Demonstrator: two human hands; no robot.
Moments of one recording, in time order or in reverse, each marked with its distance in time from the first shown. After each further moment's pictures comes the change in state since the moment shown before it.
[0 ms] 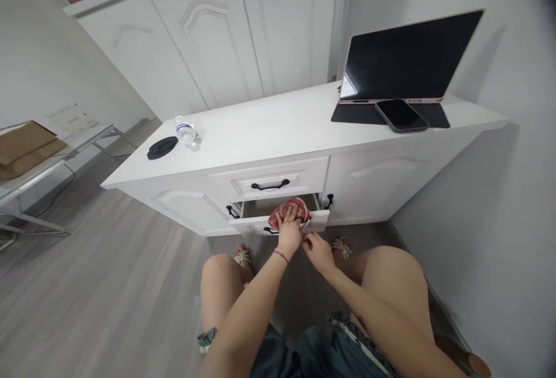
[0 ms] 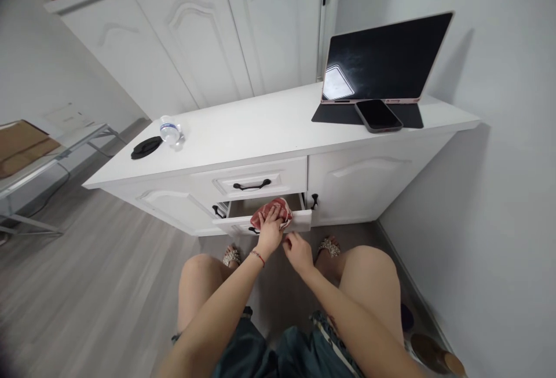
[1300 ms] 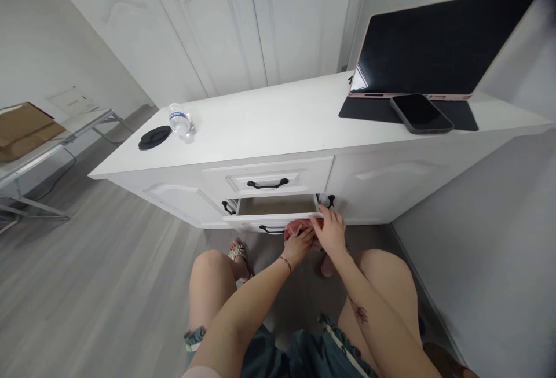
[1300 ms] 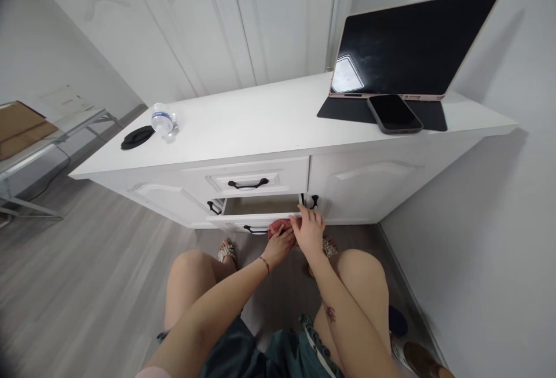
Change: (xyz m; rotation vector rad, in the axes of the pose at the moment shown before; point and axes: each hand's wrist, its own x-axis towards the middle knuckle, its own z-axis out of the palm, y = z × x) left_hand -0.002 -0.012 0.089 0.184 -0.156 0.454; right_hand 0.054 0.021 -0.047 -0.118 0.308 0.027
